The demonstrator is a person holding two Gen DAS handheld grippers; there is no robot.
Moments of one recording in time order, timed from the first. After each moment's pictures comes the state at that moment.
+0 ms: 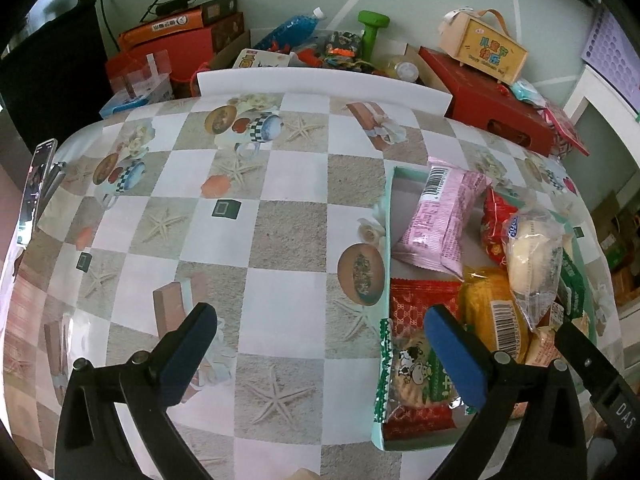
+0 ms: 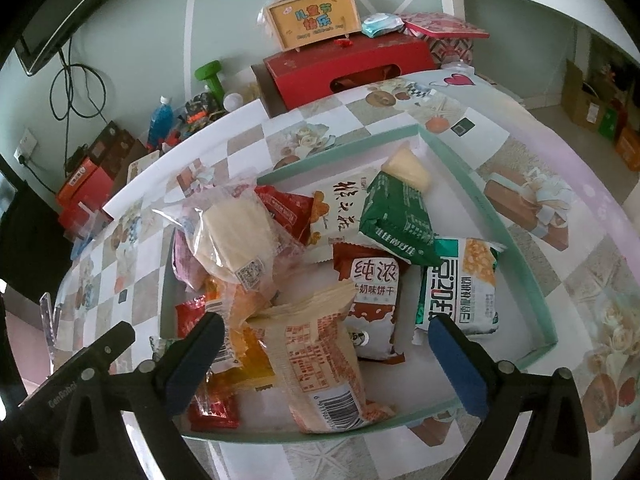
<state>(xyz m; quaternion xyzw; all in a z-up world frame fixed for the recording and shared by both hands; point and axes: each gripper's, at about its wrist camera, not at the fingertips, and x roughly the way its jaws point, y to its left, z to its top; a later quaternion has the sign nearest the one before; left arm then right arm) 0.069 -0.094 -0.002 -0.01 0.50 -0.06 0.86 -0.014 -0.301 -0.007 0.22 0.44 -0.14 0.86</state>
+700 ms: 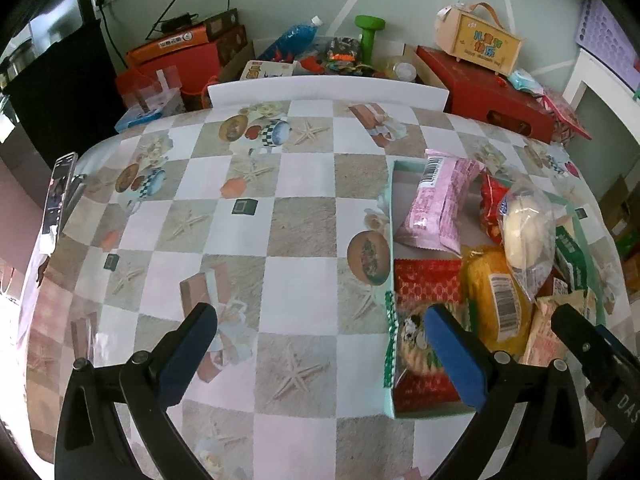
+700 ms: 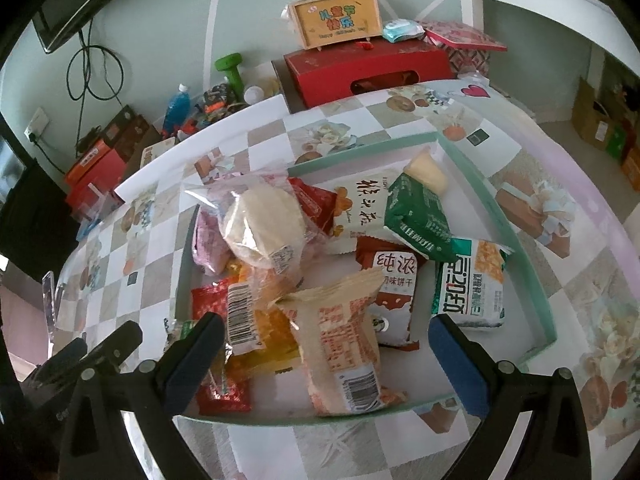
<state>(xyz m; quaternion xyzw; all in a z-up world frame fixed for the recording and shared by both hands) 0.043 -0.092 0.012 0.03 0.49 -0.04 0.87 -0.022 -0.279 0.006 0.19 0.44 -0.13 0.87</state>
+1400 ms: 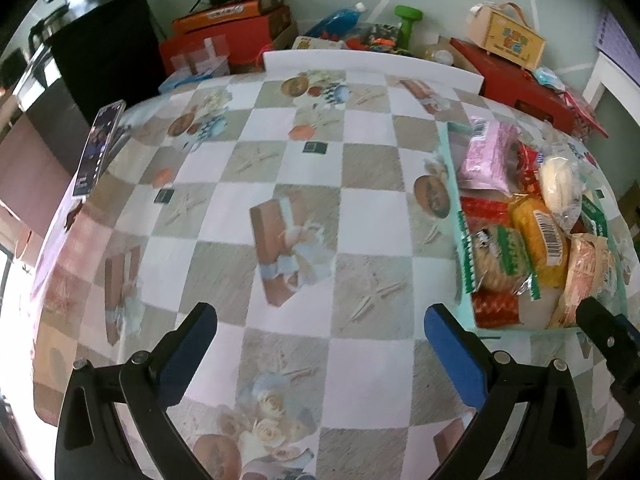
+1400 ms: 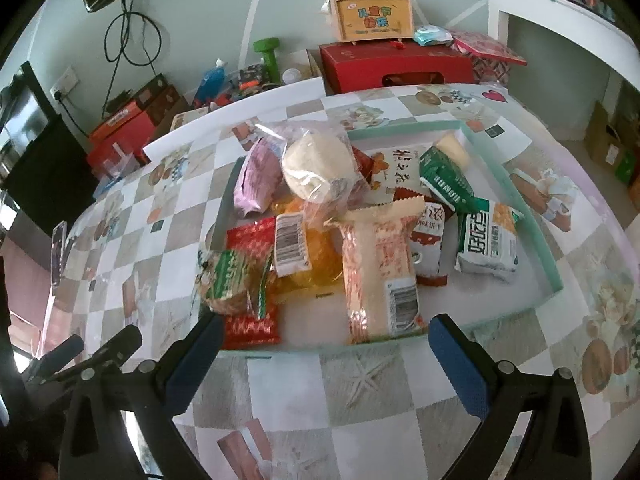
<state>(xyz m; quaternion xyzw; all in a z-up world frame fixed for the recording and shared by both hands) -0.005 -0.036 -0.005 0.02 0.51 0.00 0.86 -0.058 -0.230 0.002 0.15 0.45 -0.10 0.87</state>
